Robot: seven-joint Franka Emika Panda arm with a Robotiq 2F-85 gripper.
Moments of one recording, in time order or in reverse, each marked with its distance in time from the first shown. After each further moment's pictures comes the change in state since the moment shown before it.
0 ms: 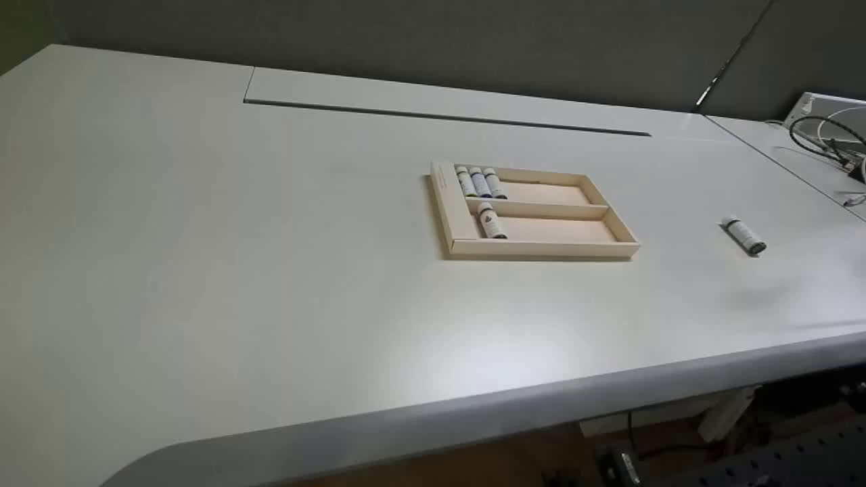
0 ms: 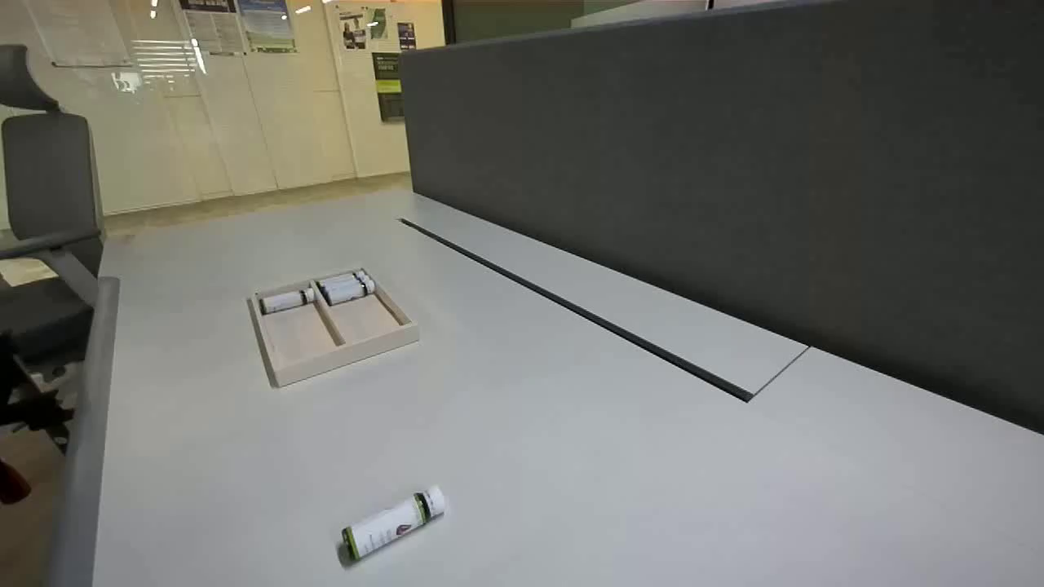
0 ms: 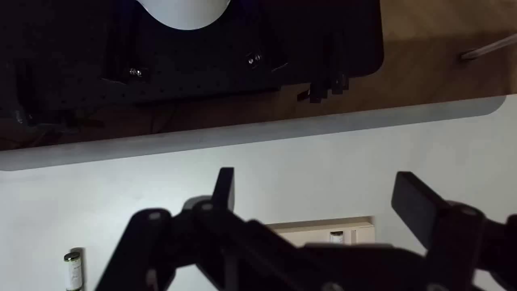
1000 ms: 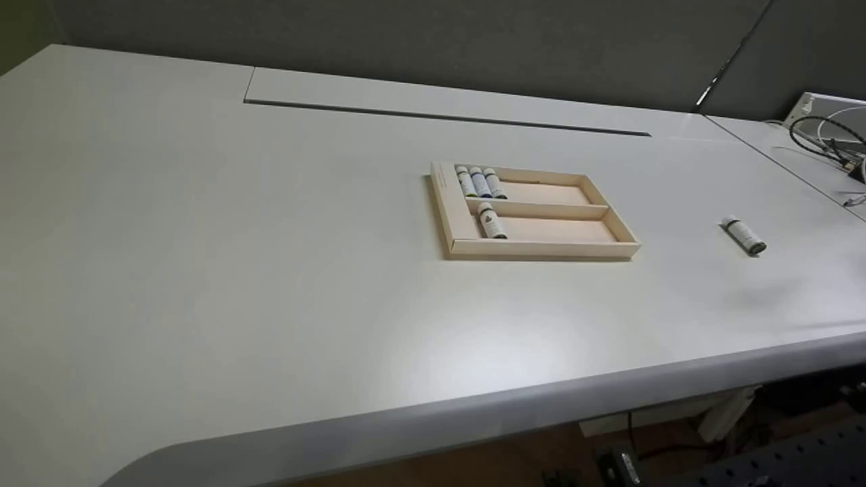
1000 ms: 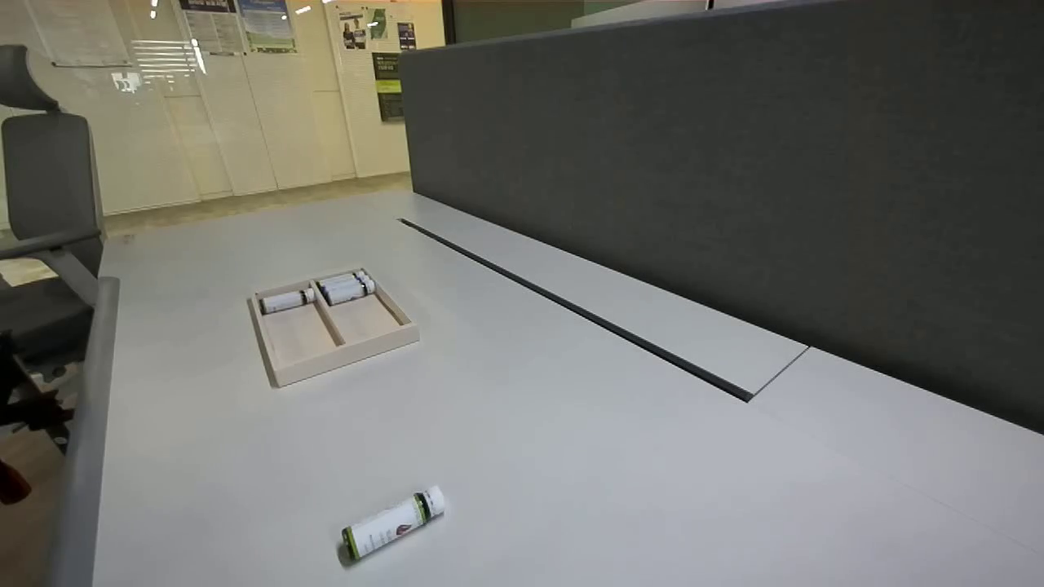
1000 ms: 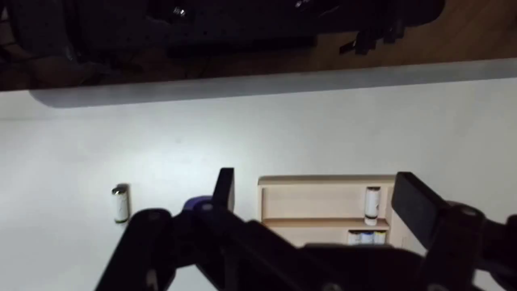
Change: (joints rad) arm -0.049 0.017 -0.007 0.000 -0.128 0.136 -0.067
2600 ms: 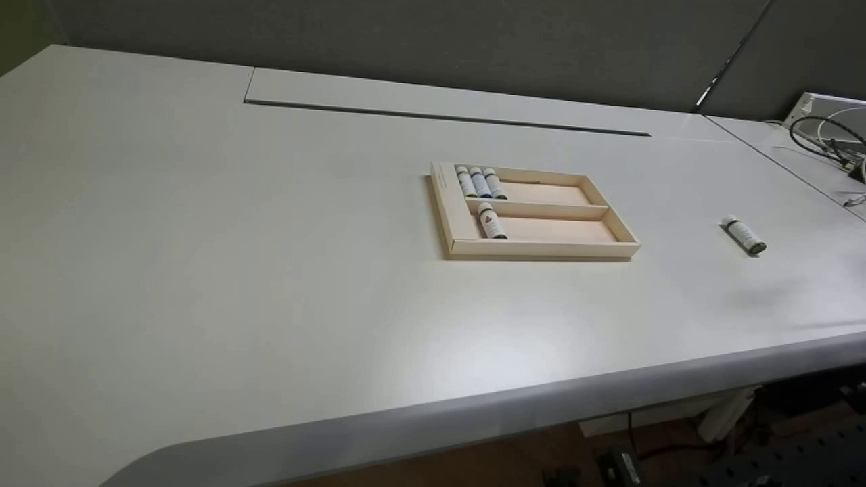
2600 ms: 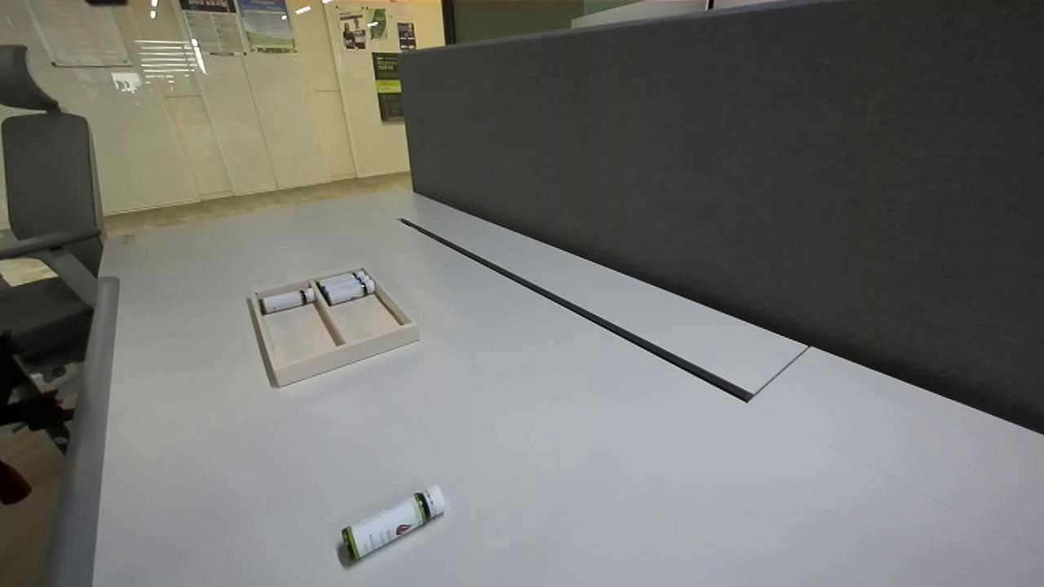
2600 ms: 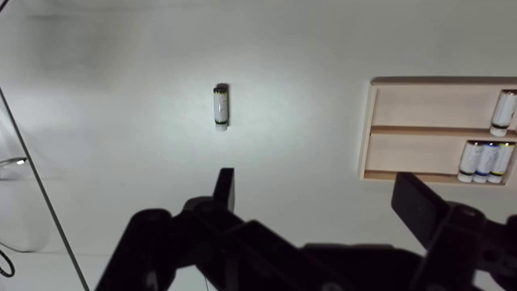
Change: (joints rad) arm -0.133 0.203 -0.140 0.080 -0.228 0.336 -0.145
